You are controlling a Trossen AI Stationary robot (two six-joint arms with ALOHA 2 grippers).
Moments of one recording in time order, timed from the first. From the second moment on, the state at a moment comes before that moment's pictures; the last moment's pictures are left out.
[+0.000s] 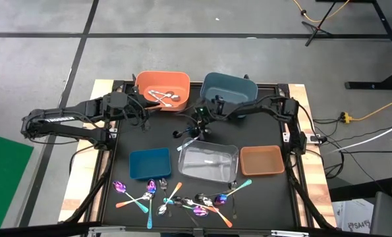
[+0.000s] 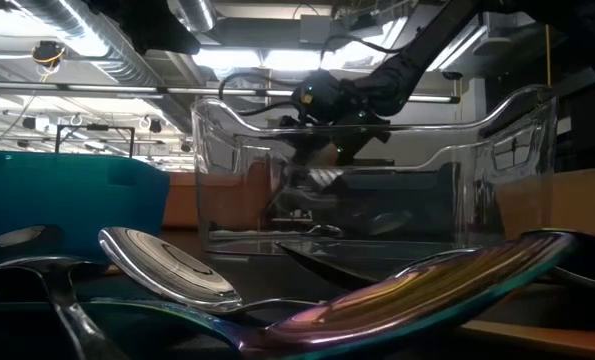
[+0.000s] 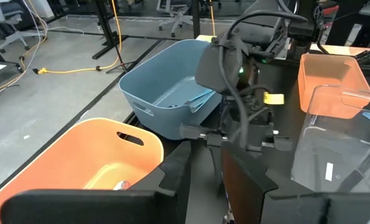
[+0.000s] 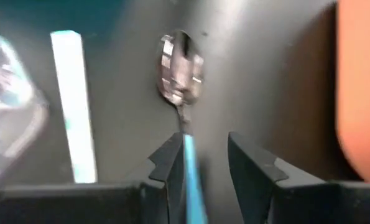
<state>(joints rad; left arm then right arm) 0.17 0.79 0.80 -0.39 -0.27 -0.03 -0.27 2.07 1.26 0.03 -0.31 -0.55</state>
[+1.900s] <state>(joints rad) 0.17 0.79 0.80 -0.40 -0.27 -0.03 -0.28 2.12 1.27 -0.04 -0.31 -0.56</state>
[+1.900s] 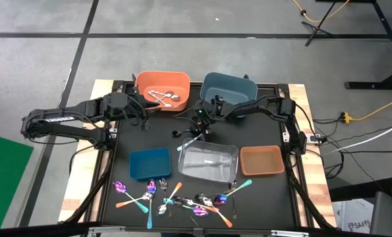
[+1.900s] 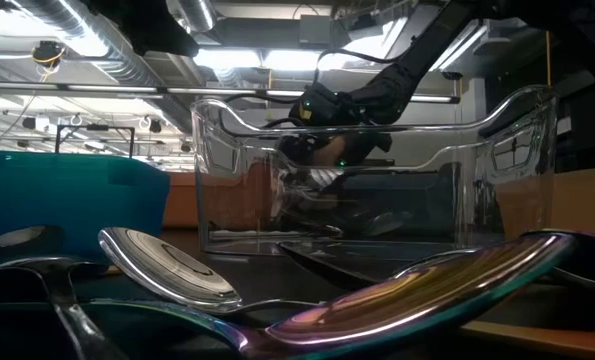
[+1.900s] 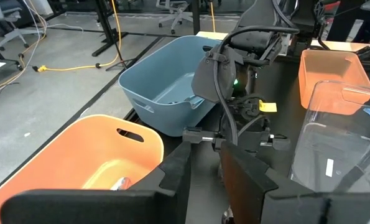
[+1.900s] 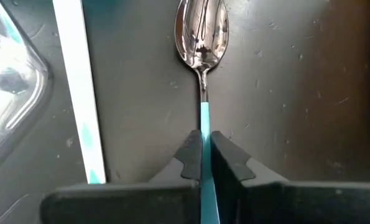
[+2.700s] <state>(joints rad) 0.17 0.79 0.80 -0.40 -0.27 -0.02 -0.28 1.83 1.26 -0.20 -0.30 -0.55</state>
